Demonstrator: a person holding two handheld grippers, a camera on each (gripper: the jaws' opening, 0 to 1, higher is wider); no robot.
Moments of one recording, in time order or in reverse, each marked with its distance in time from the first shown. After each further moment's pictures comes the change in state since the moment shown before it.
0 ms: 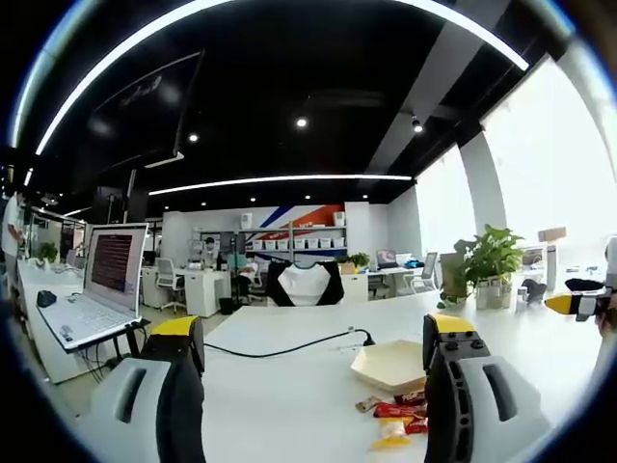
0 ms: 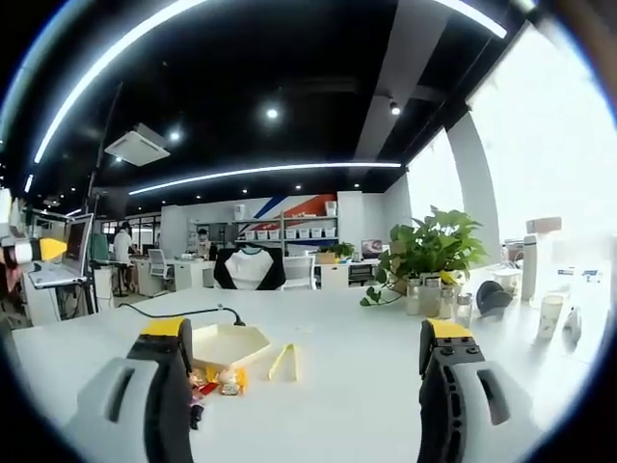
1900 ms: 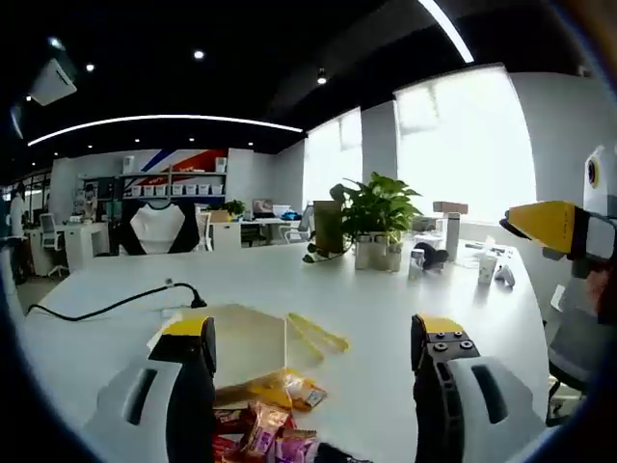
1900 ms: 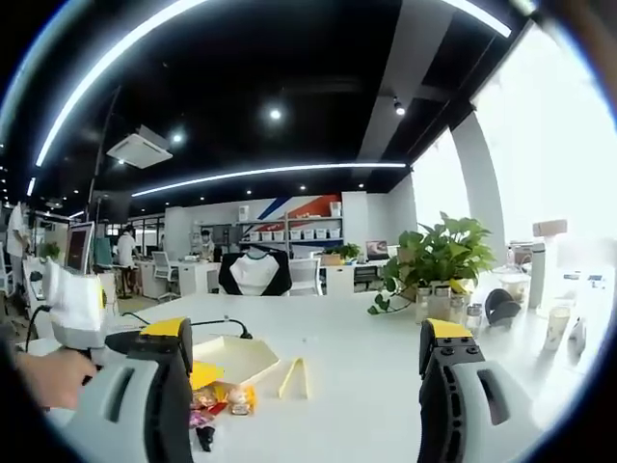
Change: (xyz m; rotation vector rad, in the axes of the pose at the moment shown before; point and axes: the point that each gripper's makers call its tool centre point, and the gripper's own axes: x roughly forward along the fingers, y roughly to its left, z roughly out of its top) left arm 0.106 -0.248 -0.110 -0.090 0.235 -0.582; right arm 0.022 0.014 0.026 0.005 0.003 0.022
